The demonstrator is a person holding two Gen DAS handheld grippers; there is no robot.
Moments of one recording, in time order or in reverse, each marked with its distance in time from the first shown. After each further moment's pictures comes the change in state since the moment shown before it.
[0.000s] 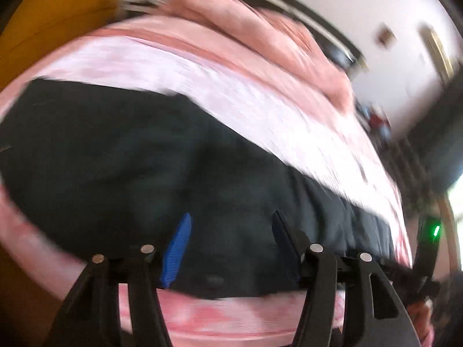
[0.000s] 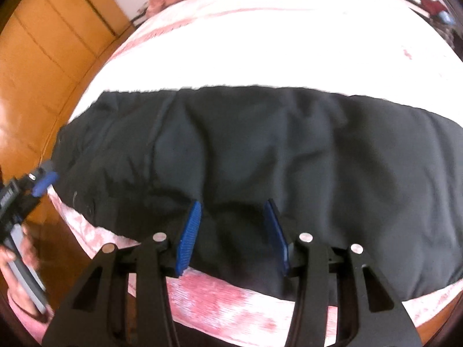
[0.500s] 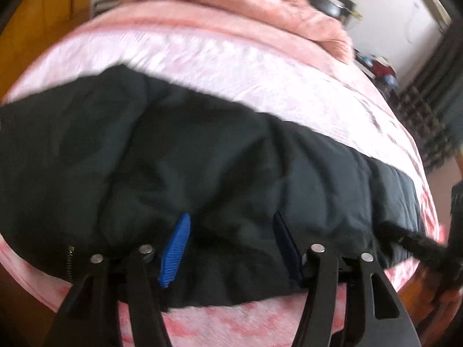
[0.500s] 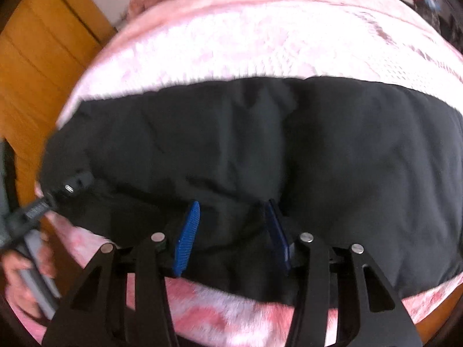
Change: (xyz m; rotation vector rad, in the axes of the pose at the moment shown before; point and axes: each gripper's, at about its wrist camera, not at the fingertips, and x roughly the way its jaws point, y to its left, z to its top) left arm 0.044 -0.057 -0.007 0.149 0.108 0.101; right arm -0.006 -0.047 -0.009 0.079 0.005 -0.003
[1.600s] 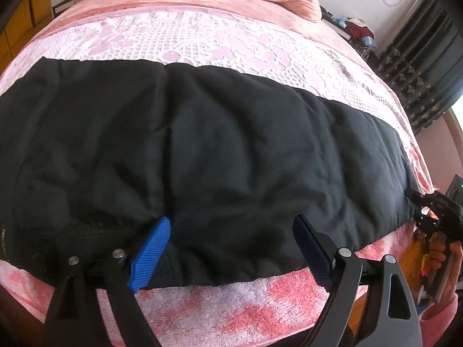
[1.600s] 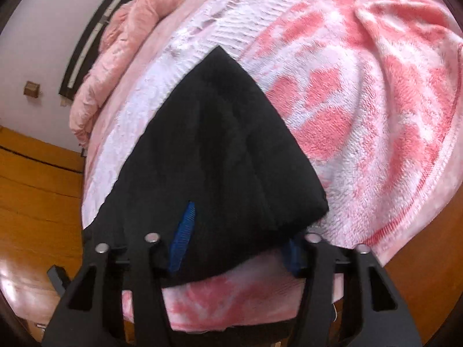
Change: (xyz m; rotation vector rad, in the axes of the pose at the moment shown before) left arm 0.044 -0.074 -0.024 0.097 0.144 -0.065; right arm -0.079 -0.252 -0.077 0.643 -0.166 0.091
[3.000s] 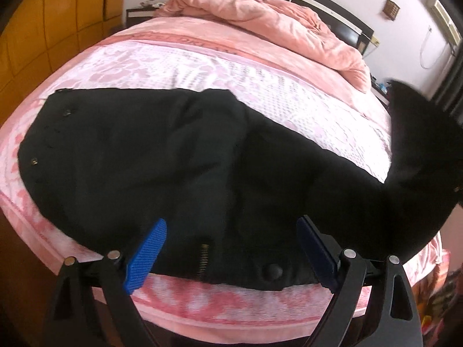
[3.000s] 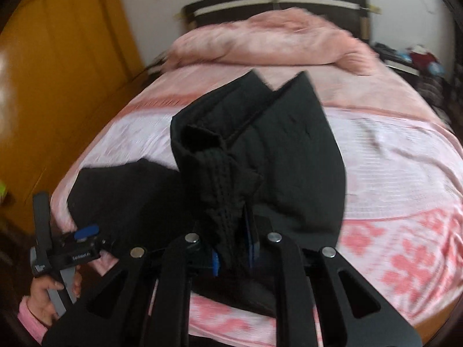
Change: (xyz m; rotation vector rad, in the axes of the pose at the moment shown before) left arm -0.098 0.129 -0.025 -0.227 -0.243 0.143; right arm -0.004 0.316 -0.113 -0.863 -0.114 0.006
